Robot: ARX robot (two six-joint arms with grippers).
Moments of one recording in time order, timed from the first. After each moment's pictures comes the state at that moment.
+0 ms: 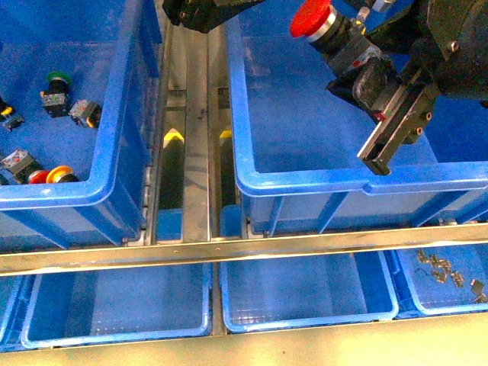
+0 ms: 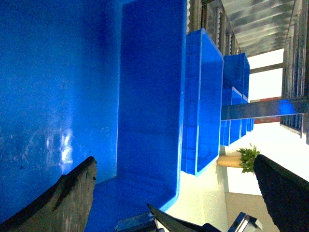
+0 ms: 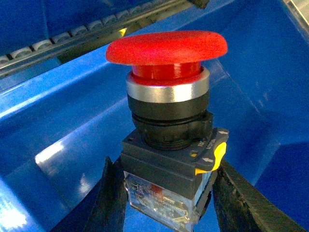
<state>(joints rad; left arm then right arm) -0.41 1.92 1.29 0.32 0.47 -0.99 0.38 1.59 0.71 0.42 -0.09 -0.73</state>
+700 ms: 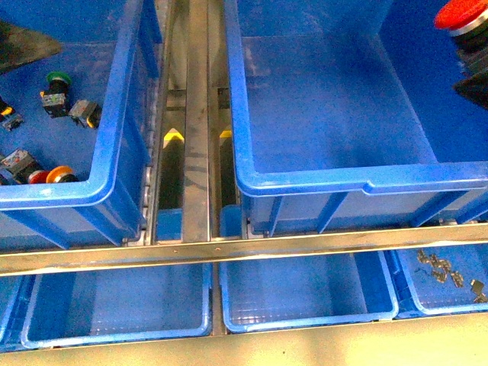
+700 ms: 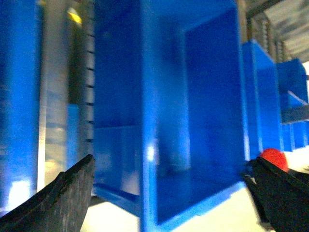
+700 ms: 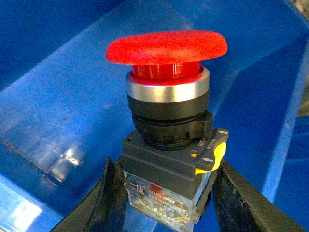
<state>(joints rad) -0.12 1.52 0.78 0.30 0.44 -0.55 0.10 1.45 0.58 0.43 -0.14 -0.69</state>
